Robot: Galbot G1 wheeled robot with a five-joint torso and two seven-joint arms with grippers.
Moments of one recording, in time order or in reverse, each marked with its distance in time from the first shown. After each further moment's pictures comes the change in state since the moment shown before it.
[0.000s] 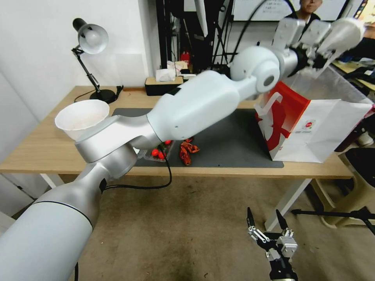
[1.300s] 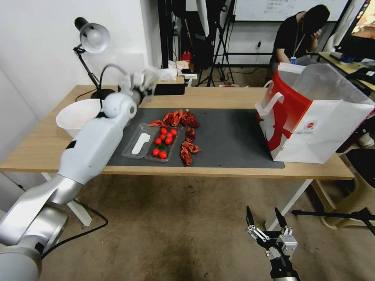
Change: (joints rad) left arm 0.410 0.483 -0.551 -0.182 0.176 0.087 -0.072; right arm 0.002 -0.030 -0.013 0.023 0.011 -0.012 -0.007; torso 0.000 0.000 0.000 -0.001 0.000
